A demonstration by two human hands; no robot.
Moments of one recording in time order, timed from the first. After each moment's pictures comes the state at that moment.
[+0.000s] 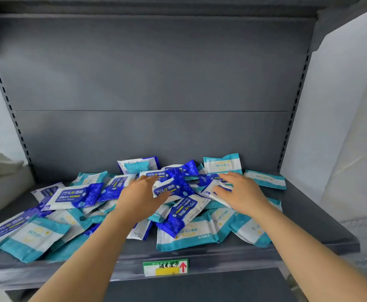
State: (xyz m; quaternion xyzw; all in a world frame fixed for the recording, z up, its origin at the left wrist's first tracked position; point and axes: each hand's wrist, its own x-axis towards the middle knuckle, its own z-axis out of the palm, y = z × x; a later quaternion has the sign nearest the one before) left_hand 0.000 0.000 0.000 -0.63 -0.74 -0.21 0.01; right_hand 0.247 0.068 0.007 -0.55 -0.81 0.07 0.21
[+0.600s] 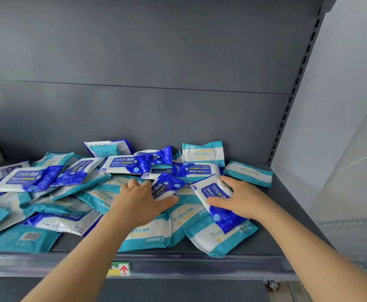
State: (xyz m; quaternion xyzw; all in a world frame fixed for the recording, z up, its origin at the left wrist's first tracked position) left_hand 0.101 0.031 -0.017 -0.57 -0.82 -0.03 -0.06; right_hand 0.332 0.128 -0.014 -0.57 -0.78 0.24 0.06
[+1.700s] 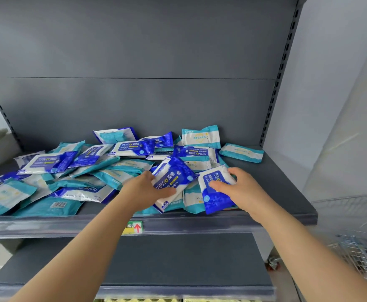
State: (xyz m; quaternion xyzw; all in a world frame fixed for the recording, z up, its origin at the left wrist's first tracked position) left_hand 0.116 -0.018 -0.015 -0.51 -0.81 -0.19 -0.23; right_hand 0.341 0.043 -0.020 -0.55 -0.64 0.45 0.29
